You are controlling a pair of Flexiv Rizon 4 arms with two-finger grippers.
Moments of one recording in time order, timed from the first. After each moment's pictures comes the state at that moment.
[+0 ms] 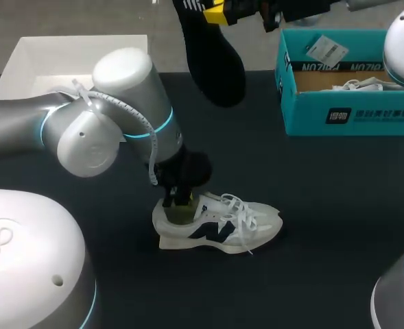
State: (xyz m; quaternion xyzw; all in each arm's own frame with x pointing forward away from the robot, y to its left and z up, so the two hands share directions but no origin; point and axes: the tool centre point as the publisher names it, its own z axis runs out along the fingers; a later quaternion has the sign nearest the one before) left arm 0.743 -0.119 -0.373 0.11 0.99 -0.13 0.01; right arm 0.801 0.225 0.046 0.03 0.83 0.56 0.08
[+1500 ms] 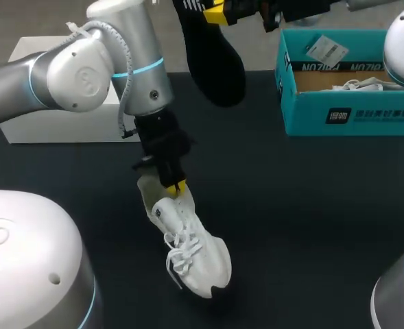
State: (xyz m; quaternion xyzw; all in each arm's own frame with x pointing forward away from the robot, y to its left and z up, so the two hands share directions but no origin) left arm 0.725 -0.106 -0.307 0.49 0.84 -0.20 -0.11; right arm 0.801 0.225 0.046 0.03 0.83 0.56 0.08
